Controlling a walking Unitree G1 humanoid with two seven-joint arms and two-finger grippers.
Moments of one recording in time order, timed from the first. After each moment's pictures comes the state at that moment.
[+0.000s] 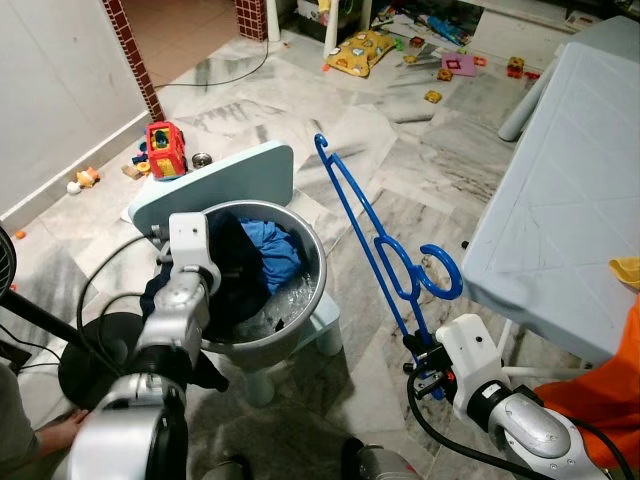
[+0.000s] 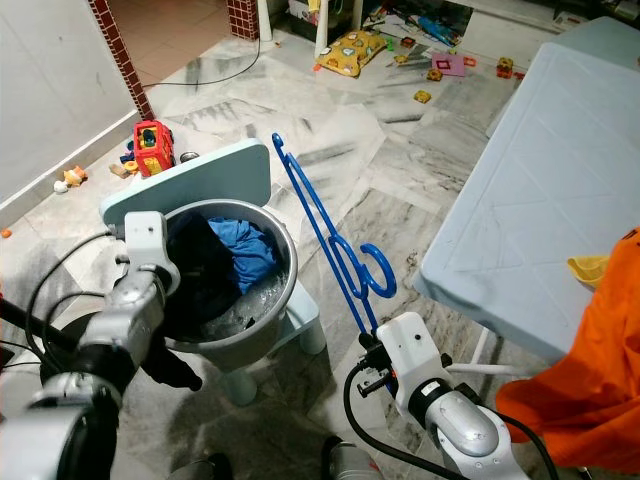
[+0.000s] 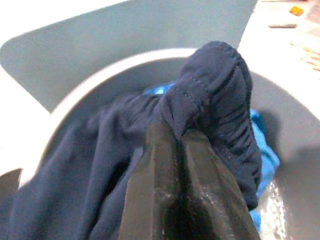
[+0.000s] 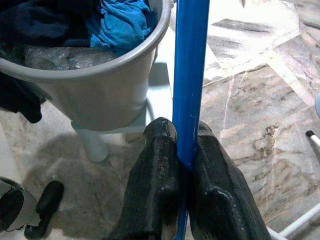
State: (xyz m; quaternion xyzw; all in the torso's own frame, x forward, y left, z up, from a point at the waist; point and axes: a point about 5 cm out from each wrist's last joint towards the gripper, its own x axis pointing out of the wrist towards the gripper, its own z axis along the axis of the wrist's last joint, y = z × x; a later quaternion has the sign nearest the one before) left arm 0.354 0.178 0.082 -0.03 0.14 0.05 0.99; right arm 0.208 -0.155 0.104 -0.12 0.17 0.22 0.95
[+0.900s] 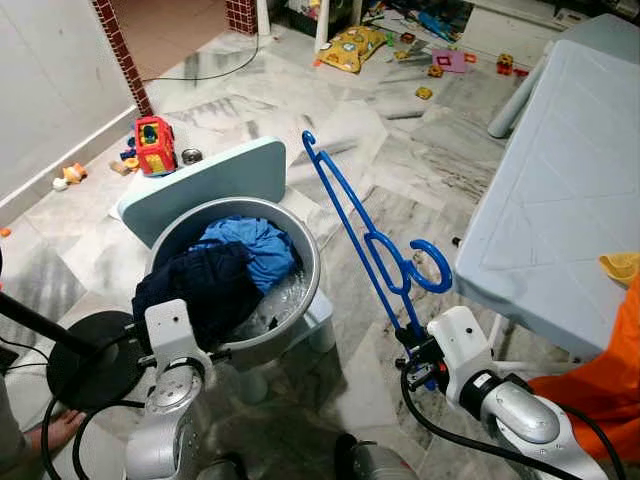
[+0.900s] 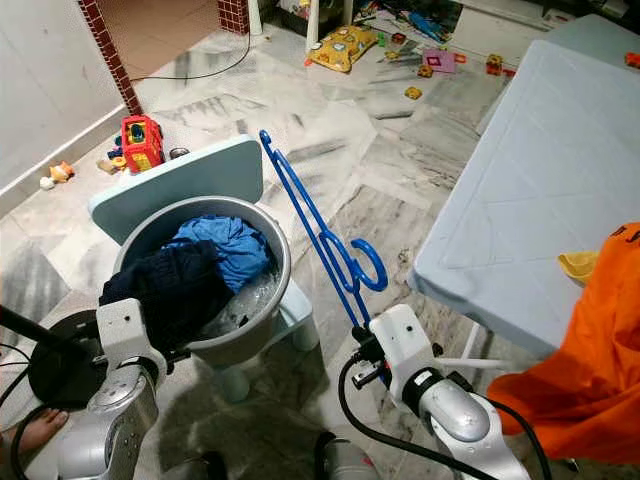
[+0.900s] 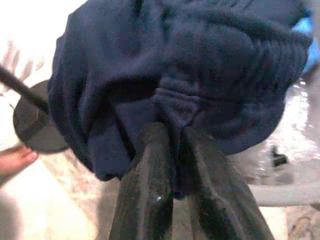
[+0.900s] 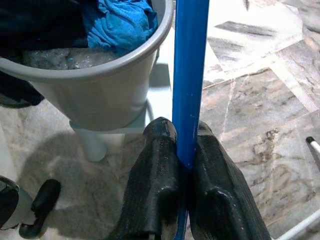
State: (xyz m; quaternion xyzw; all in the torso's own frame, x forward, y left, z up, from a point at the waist) left arm 0.250 0.161 0.061 -0.06 0.23 0.13 0.96; right arm 0.220 -0.150 0.102 -0.12 0.16 0.24 0.95
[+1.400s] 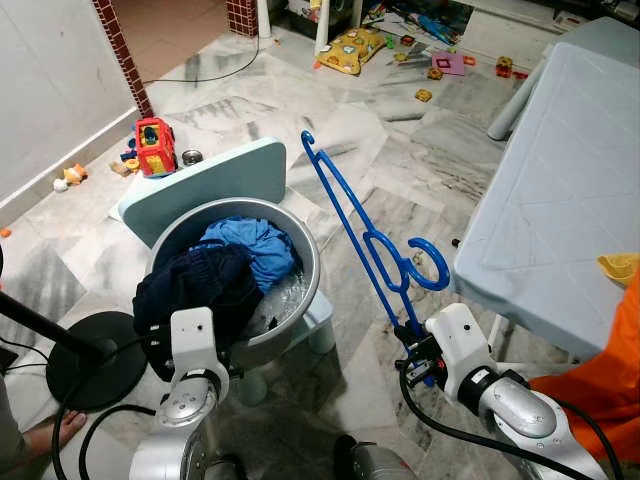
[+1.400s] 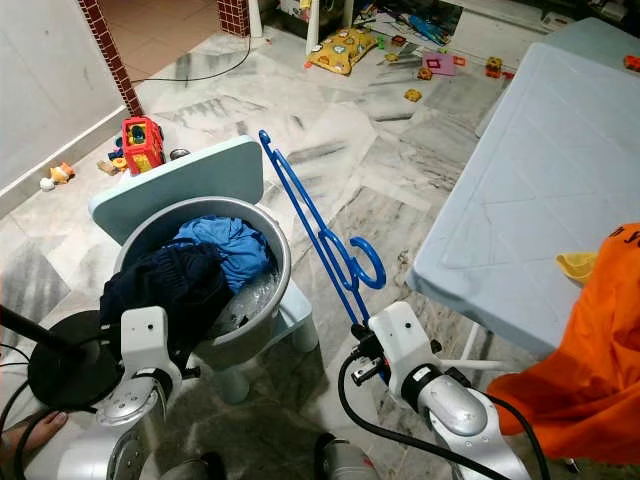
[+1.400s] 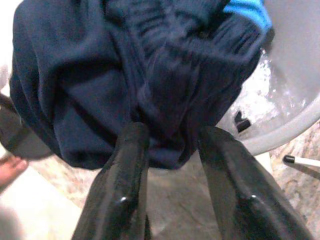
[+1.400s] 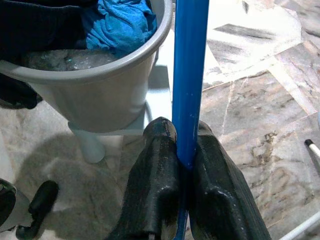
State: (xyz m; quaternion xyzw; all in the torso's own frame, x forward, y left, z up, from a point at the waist) left arm 0.237 0.150 0.068 -0.02 0.25 0.07 0.96; right arm 0.224 -0.150 0.101 -0.13 0.16 0.24 0.95
